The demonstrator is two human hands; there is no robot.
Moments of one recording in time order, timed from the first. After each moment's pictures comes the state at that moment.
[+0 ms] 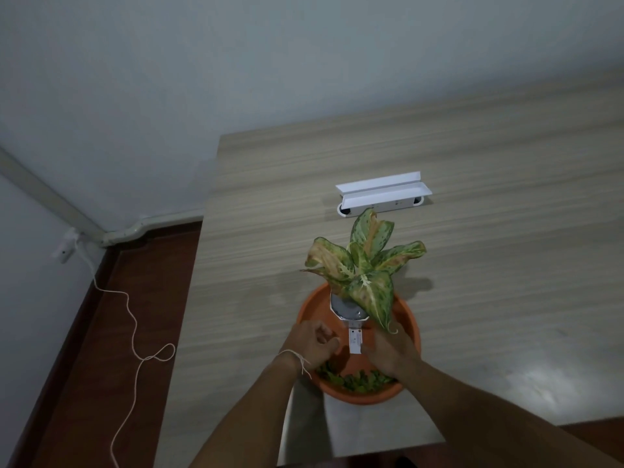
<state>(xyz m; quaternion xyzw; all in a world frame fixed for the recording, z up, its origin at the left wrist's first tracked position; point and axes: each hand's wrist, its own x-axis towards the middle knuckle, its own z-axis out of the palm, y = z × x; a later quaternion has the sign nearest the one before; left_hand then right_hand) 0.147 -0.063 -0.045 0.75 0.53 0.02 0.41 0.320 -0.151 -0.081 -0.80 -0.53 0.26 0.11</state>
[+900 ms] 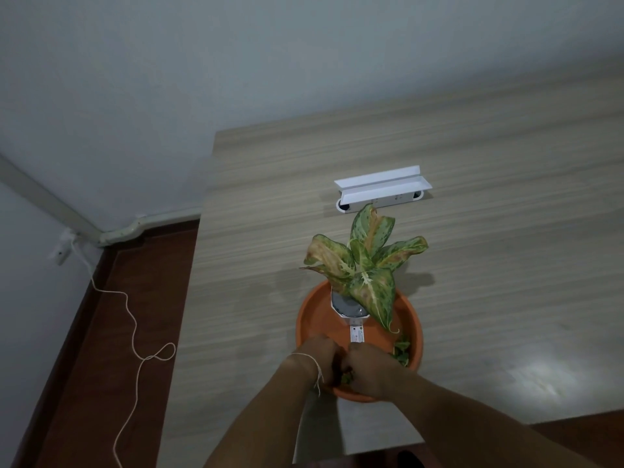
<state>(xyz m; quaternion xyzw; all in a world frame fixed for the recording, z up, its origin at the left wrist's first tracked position) 0.160 -0.072 -0.060 0.89 0.31 -0.27 0.21 0.282 -0.152 -0.082 -0.65 -0.67 0.36 -0.03</state>
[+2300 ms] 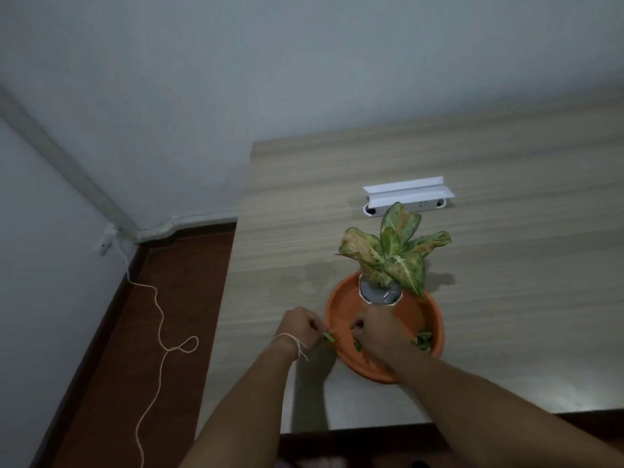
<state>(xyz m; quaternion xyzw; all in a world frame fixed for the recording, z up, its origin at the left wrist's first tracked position) 0.065 -0.068 -0.012 0.76 0.54 0.06 0.36 0.239 -0.137 -0.025 -0.75 -0.59 0.25 0.14</state>
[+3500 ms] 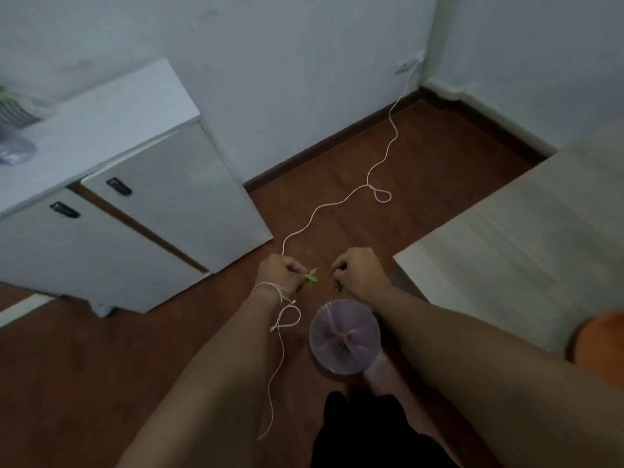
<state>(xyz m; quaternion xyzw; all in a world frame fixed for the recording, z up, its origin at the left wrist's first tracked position) -0.291 -0.338 -0.038 0.27 0.88 0.26 0.28 -0.157 -0.207 -0.057 -0.33 -0.86 0.37 0.03</state>
